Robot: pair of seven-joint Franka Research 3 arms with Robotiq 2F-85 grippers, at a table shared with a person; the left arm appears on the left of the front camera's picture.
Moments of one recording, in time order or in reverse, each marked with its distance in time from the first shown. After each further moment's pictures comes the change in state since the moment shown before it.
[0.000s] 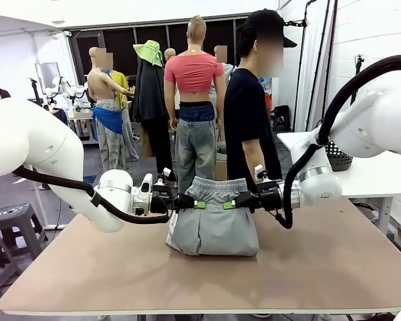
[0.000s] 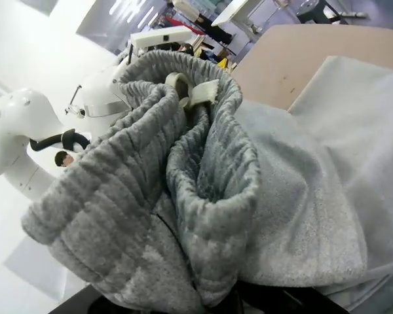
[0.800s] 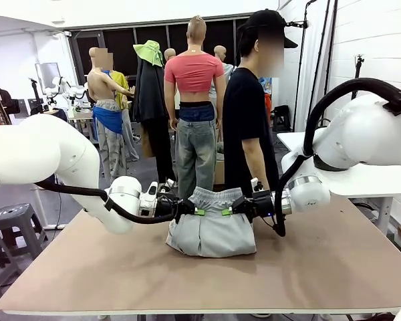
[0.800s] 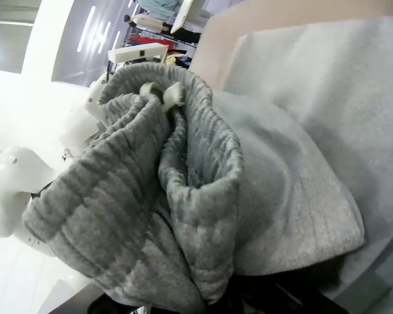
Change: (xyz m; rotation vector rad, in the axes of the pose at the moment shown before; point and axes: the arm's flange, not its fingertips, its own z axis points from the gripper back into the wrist) left arm 0.006 0.079 -0.010 0.099 0.016 0.278; right arm 0.012 -0.080 -0.014 -0.071 -0.018 -0.294
